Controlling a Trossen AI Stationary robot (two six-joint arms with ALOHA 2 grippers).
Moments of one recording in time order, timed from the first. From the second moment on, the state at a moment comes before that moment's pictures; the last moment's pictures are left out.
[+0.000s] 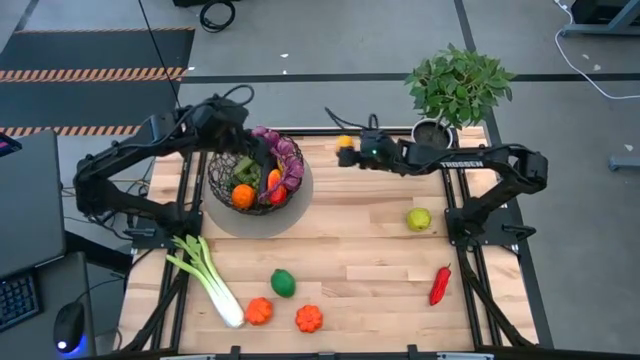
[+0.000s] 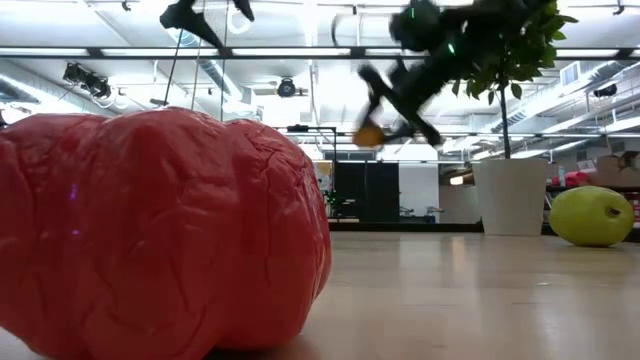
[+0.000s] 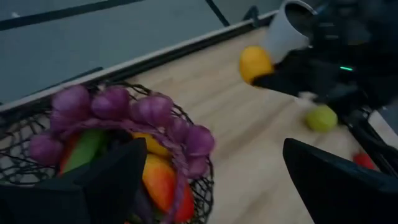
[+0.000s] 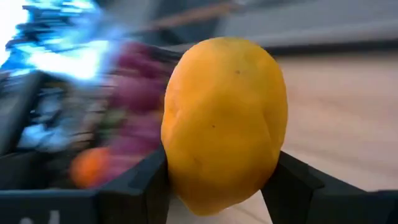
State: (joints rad) left arm 0.36 1.25 1.54 -1.04 -0.21 -0.64; right arm -0.34 1.47 0.96 -0.06 0.23 0.97
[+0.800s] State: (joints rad) left arm 0.58 1.22 1.55 -0.89 -0.21 -0.62; right arm -0.22 1.76 1.34 0.19 0.03 0.65
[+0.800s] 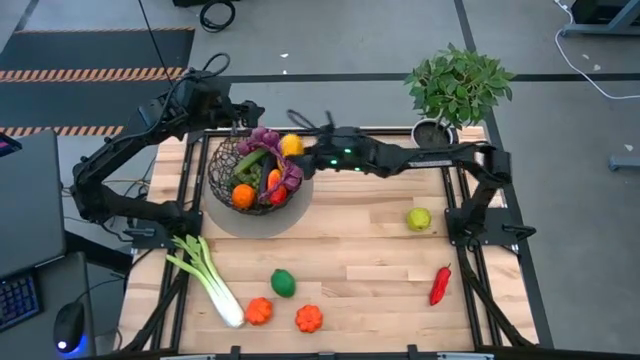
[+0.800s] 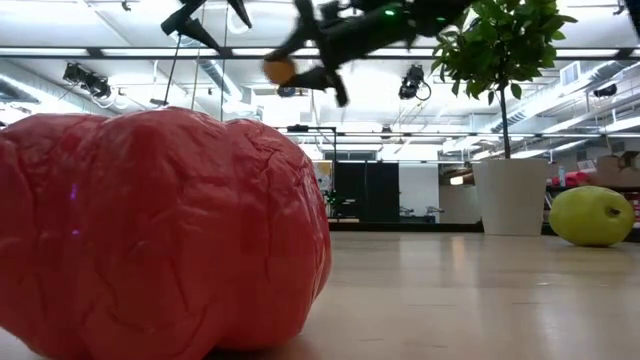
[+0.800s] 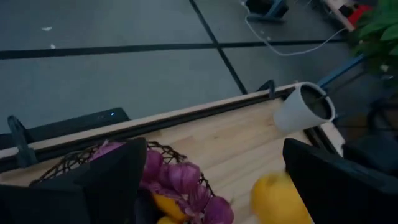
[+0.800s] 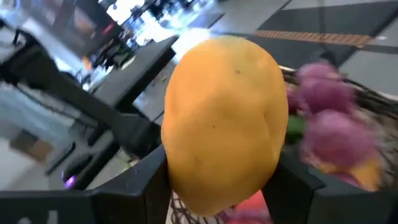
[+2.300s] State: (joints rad) left arm 0.56 1.11 1.55 -1.01 -0.09 -0.37; right arm -0.13 1.74 1.47 -1.12 0.15 1.17
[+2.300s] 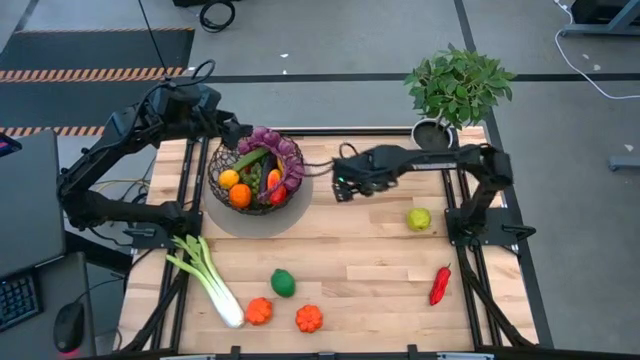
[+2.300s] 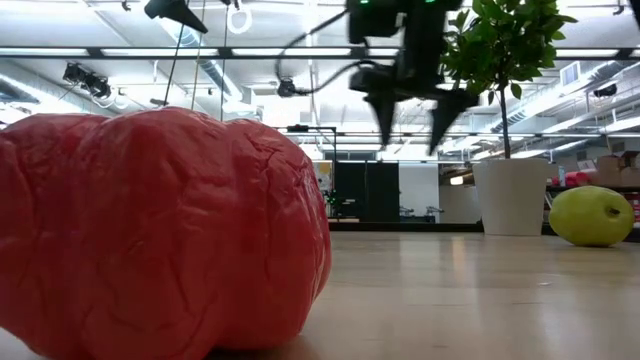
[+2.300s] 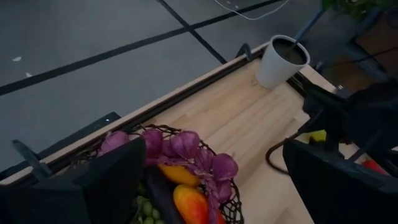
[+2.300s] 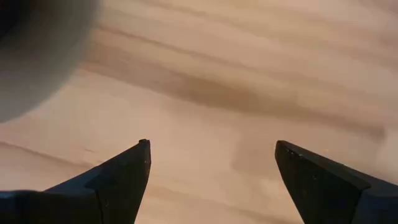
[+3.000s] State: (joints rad) left arm 0.56 1.11 1.55 -1.06 -0.03 -0.31; right arm -0.01 1.41 0.96 -1.27 0.11 1.71
